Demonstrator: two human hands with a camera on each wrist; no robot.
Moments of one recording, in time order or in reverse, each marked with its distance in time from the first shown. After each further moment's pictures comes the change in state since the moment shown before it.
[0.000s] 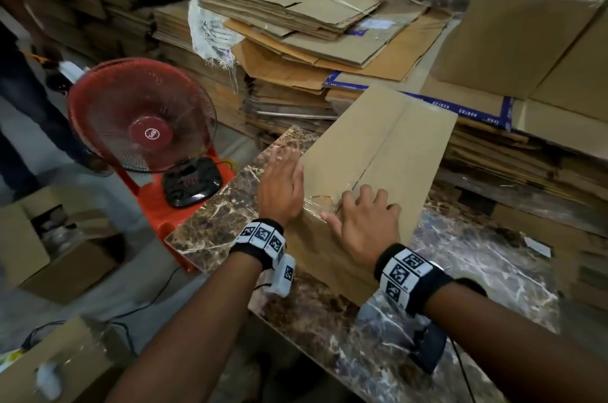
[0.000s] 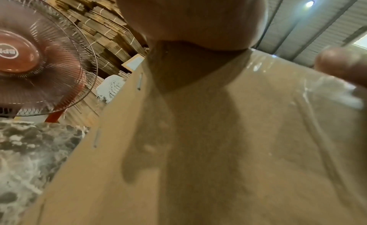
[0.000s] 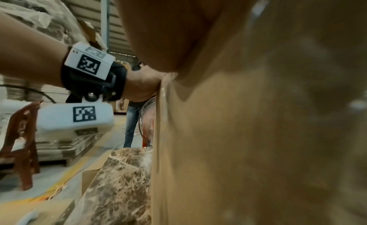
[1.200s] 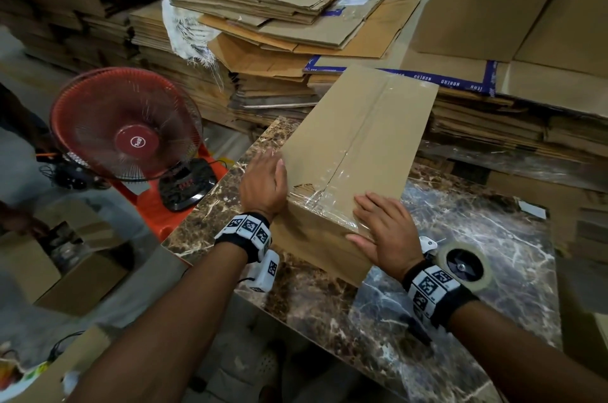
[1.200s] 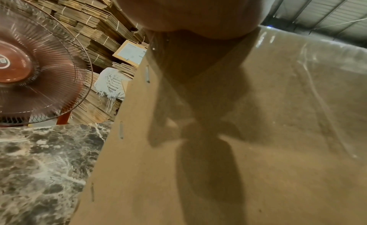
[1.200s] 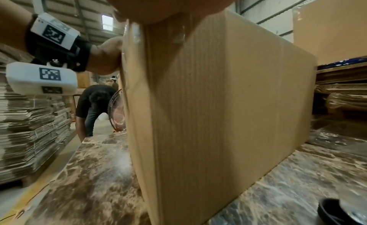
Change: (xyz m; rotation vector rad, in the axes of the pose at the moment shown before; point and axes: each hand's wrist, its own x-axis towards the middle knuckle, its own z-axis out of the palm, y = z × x) left_hand -0.003 0.005 -0.001 0.076 -0.043 -0.024; right_hand -0.040 0.075 0.074 0.351 0.480 -0.298
